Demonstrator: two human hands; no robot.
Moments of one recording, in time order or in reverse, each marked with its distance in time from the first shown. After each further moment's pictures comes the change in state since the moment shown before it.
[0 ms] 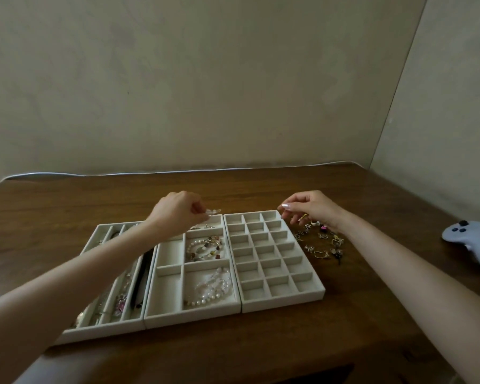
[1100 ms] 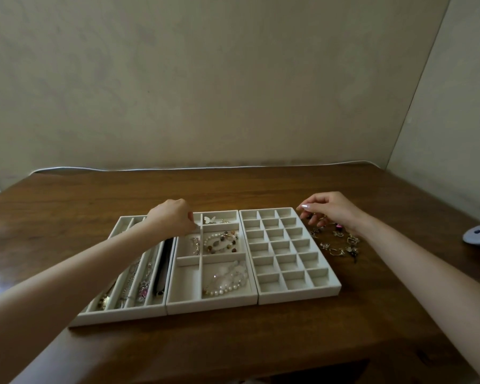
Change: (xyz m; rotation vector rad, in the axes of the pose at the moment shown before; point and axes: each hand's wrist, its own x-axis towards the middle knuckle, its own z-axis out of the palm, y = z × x) left_hand -0.016 -0.033 -0.003 0.134 -0.181 -0.223; right_hand -0.009 0.002 0.004 -0.049 0.065 0.029
